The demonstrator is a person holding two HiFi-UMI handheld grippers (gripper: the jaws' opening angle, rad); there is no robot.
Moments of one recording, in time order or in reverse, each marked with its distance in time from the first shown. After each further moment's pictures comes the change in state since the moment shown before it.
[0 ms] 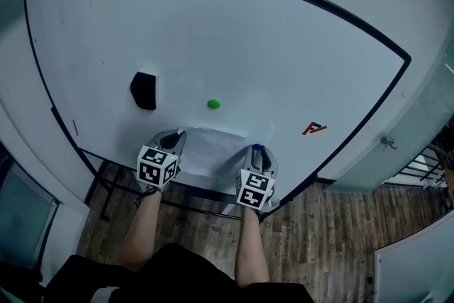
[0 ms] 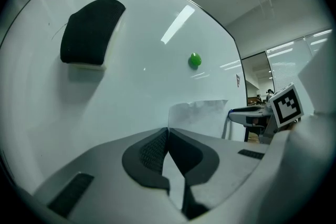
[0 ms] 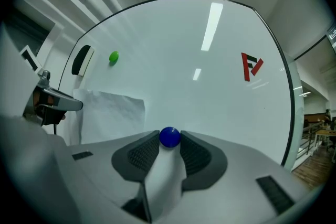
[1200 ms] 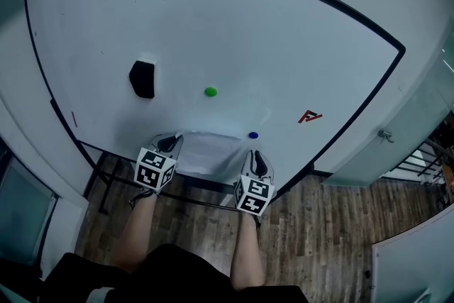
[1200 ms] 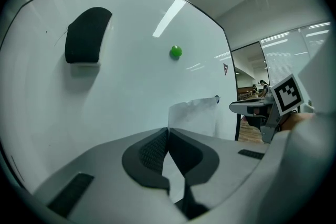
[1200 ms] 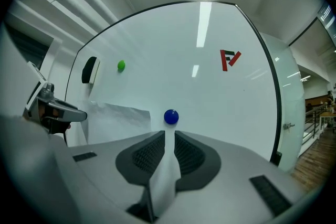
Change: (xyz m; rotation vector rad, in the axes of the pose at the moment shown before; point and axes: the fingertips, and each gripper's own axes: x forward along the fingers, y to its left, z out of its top) left arm -0.027 -0.026 -0.028 0.068 0.080 -0.021; right arm -0.045 0.000 -0.025 0.105 0.002 0.045
